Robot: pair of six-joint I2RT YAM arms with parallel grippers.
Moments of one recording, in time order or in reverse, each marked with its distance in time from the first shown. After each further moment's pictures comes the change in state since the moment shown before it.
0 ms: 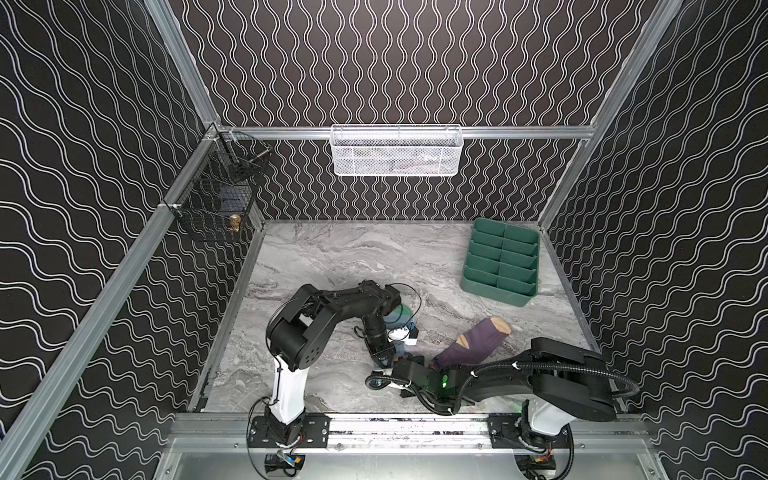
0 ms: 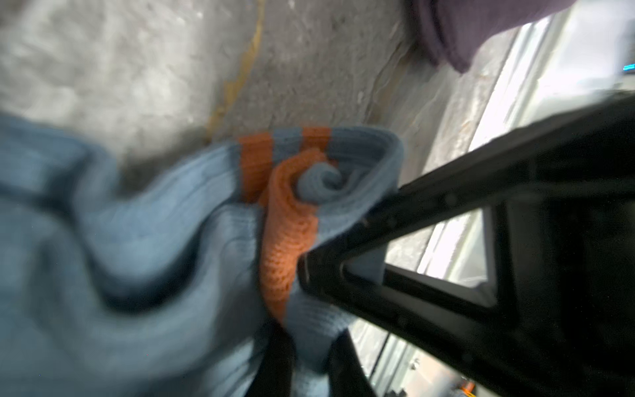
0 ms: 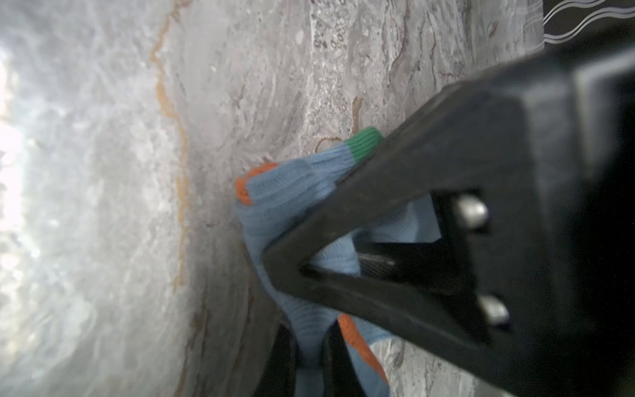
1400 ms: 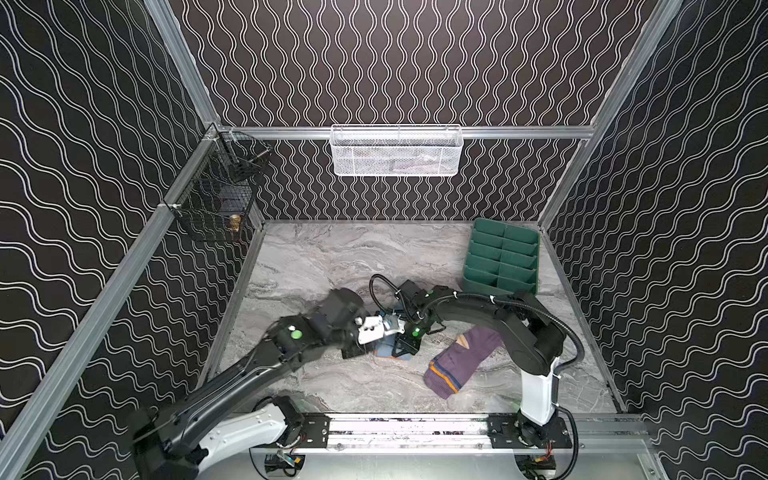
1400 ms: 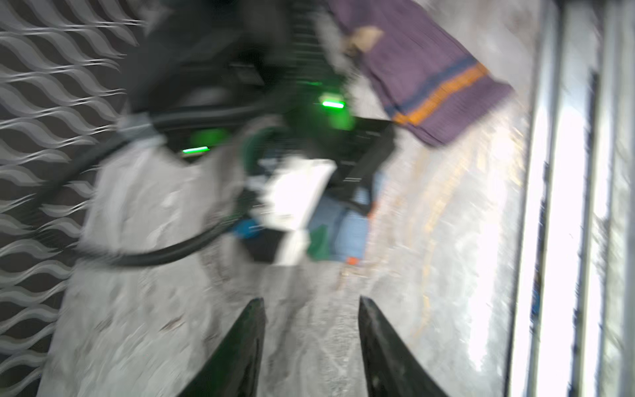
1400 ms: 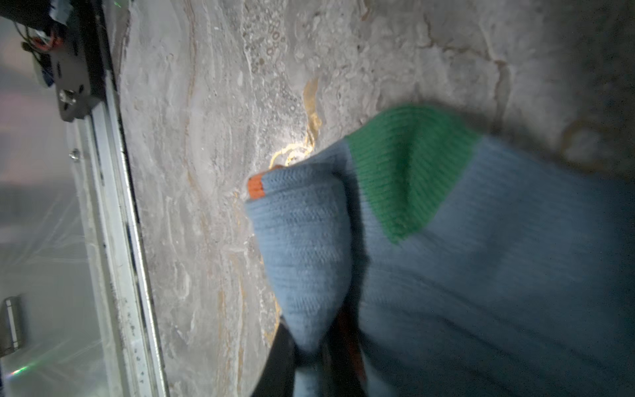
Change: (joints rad) left arm -0.226 -0.920 -0.319 0.273 -0.433 0.061; right arm -0.528 0.359 0.606 -0.755 -1.025 0.090
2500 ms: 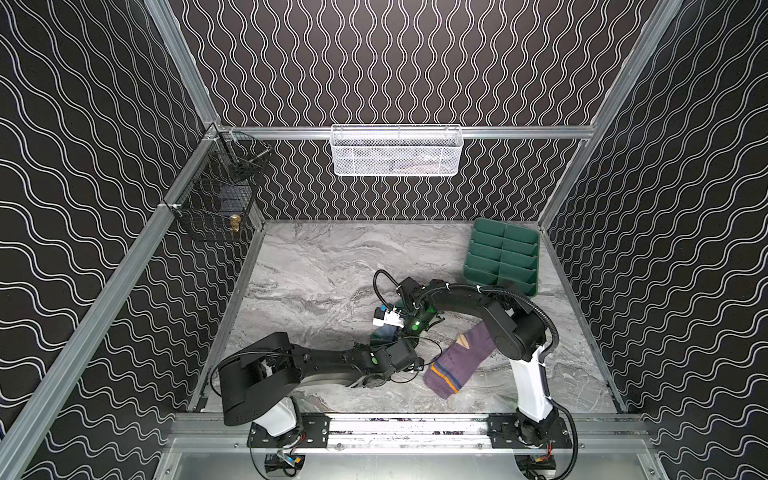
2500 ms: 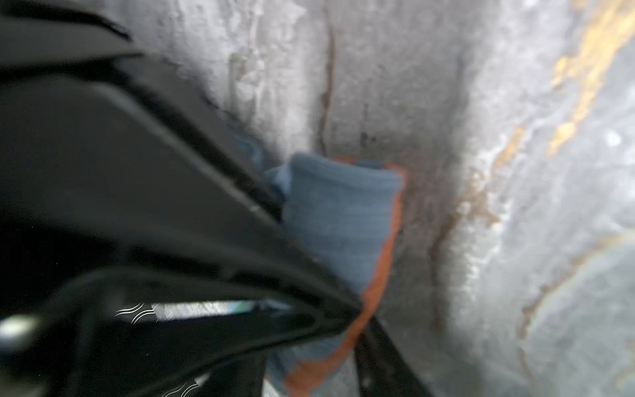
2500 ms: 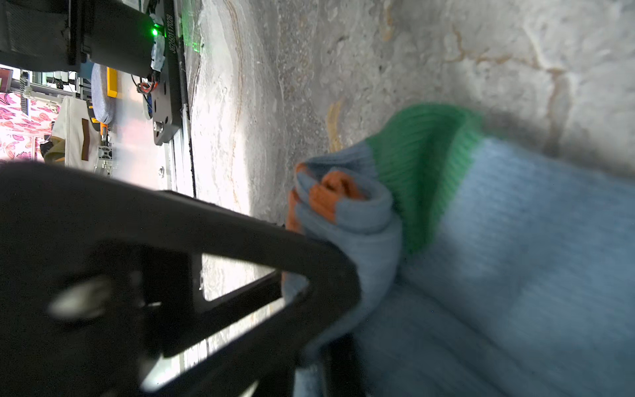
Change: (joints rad) left arm -0.214 0.550 -0.203 0.482 -0.560 0.031; right arm -0.054 0.124 0.086 -0.098 -0.212 -0.050
